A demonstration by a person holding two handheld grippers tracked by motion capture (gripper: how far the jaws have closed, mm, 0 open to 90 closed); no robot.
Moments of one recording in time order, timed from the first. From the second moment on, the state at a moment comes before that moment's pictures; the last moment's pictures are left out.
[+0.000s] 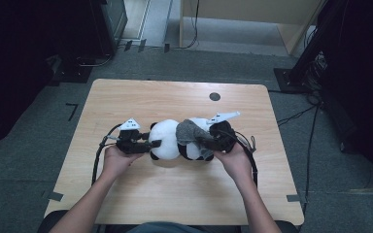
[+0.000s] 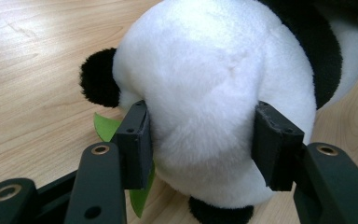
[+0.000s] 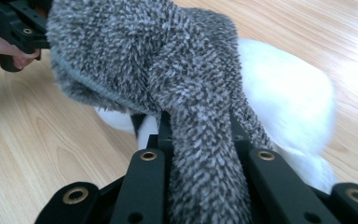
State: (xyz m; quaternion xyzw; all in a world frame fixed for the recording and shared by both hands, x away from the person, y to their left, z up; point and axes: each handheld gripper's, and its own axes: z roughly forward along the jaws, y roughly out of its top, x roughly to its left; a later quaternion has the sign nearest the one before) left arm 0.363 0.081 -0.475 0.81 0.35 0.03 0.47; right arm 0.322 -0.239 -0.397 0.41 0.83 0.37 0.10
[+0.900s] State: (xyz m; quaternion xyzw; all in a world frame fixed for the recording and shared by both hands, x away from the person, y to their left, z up) left arm 0.361 0.083 -0.476 0.81 0.35 0.03 0.47; right arm 0.329 -0.306 -0.394 0.49 0.76 0.41 0.14
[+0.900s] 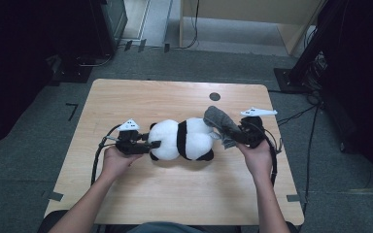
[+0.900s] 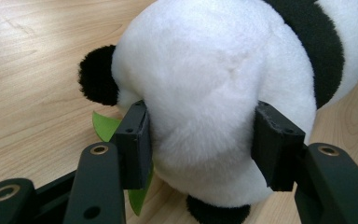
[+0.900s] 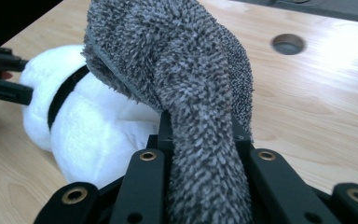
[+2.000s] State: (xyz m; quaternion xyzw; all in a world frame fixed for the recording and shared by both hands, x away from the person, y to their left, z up) left arm 0.364 0.083 -0.477 0.80 0.36 0.03 0.48; right arm 0.352 -0.306 -0.470 0.48 0.80 0.35 0.06
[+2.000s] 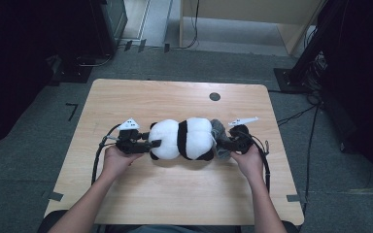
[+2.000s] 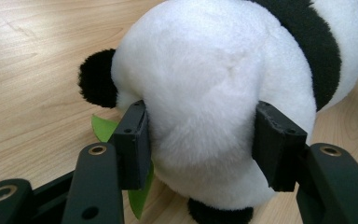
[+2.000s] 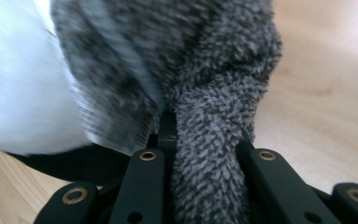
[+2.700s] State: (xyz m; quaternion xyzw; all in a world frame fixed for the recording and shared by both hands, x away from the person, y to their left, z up) left arm 0.363 0.083 -0.476 0.81 0.36 0.03 0.47; right arm 0.350 -0.337 -0.458 0.54 0.75 0.37 0.07
